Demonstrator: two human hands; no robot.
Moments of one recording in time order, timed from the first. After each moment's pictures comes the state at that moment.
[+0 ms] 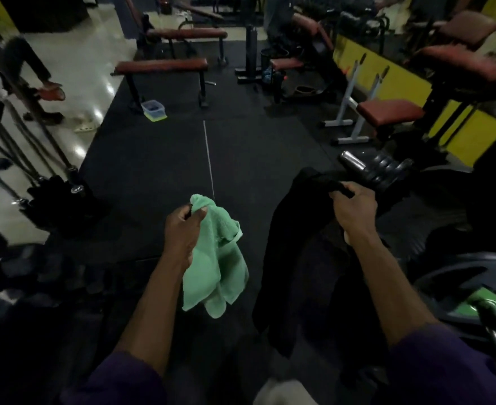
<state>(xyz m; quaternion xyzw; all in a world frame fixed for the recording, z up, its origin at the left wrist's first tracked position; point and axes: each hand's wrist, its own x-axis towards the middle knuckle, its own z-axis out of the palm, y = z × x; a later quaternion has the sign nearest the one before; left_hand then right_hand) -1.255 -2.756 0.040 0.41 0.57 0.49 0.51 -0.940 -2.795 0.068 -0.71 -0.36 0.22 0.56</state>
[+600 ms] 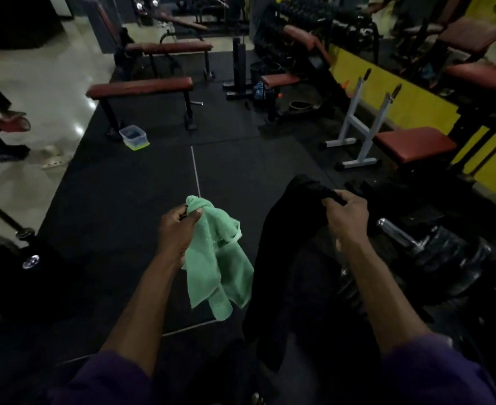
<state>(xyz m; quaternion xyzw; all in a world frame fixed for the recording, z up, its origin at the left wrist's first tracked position) -1.202 -2.303 0.038 0.46 0.55 0.47 0.51 -0.887 -2.373 0.053 -0.70 -0.30 0.25 0.59</state>
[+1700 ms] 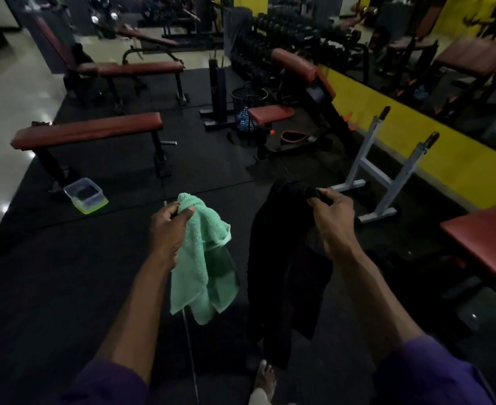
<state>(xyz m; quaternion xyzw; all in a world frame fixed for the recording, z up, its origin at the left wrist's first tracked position) -1.045 -1.573 0.034 0.46 0.51 0.48 0.55 -0.753 -1.675 0.057 -0.70 -0.32 0.23 0.59</state>
